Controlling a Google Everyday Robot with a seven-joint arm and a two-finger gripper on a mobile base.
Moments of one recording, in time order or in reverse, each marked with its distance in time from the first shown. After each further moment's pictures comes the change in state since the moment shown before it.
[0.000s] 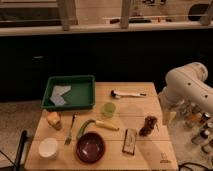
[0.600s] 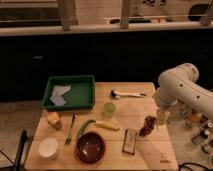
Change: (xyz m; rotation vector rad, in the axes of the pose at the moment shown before) arm -0.023 -0.001 0.008 0.008 -0.002 -0.015
